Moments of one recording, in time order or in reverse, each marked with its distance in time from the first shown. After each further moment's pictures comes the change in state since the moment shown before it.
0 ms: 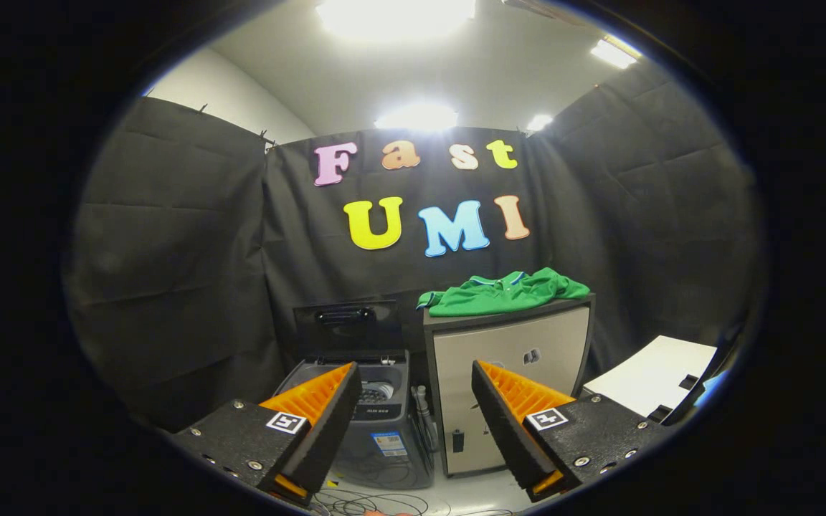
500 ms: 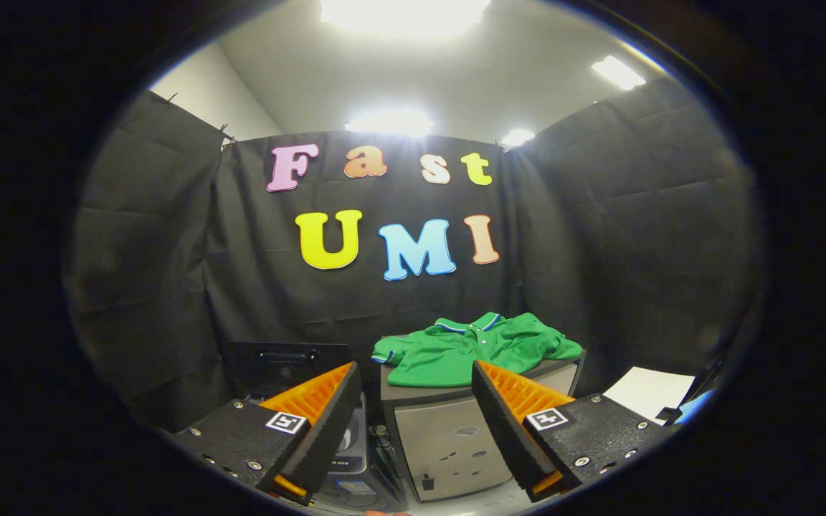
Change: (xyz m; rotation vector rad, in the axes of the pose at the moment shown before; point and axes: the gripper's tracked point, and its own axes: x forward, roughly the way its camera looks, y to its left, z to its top) arm 0.136 -0.040 0.081 -0.043 -0.016 -0.177
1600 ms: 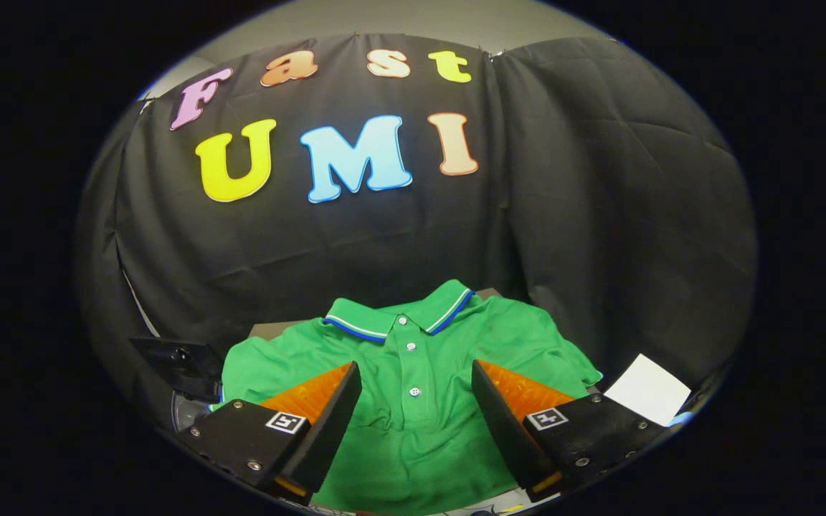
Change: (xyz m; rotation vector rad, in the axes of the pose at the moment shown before) arm 0.286 -0.127 -0.067 0.018 0.449 -0.061
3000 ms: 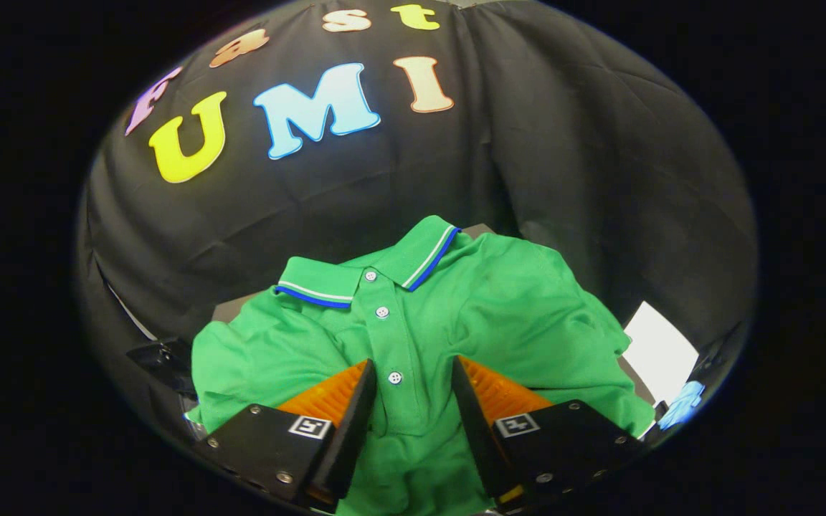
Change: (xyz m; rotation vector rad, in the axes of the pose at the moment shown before) arm 0.025 -0.016 -0.032 0.060 0.228 -0.095
